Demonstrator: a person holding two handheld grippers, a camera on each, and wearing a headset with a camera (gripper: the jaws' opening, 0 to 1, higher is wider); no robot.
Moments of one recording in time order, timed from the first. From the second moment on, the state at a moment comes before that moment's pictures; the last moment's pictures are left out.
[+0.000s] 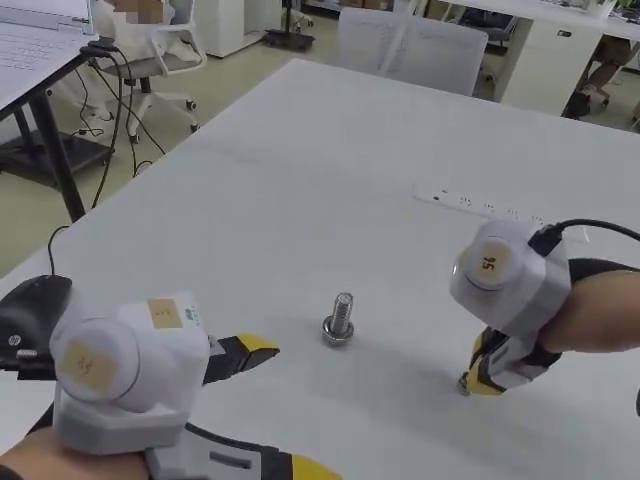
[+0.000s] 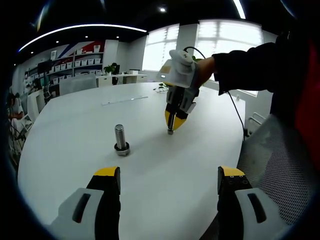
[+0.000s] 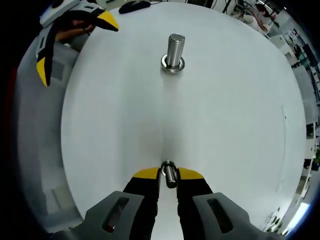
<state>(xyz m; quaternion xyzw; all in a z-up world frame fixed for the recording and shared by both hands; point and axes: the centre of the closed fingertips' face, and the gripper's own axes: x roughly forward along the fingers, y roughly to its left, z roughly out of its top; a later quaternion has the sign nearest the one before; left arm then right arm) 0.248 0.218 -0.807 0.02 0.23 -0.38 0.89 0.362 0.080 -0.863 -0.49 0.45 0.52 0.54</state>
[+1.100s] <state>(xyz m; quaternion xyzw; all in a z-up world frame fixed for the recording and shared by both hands) 0.244 0.218 -0.811 0.02 0.24 -0.38 0.89 0.357 0.081 -0.871 -0.47 0.45 0.53 0.55</state>
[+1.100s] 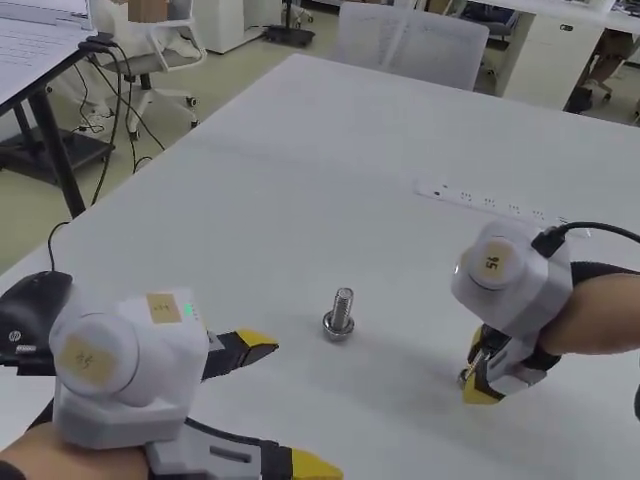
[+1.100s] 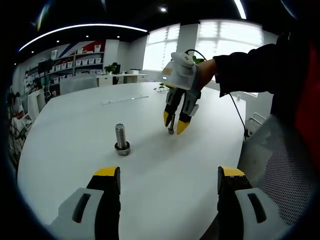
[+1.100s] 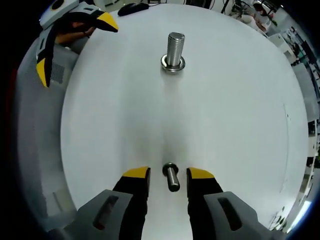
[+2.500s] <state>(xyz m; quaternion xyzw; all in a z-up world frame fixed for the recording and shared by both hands) 0.248 0.216 -0.805 0.03 0.23 -0.39 0.89 0.337 0.079 -0.848 -0.32 0.40 0.54 0.67</state>
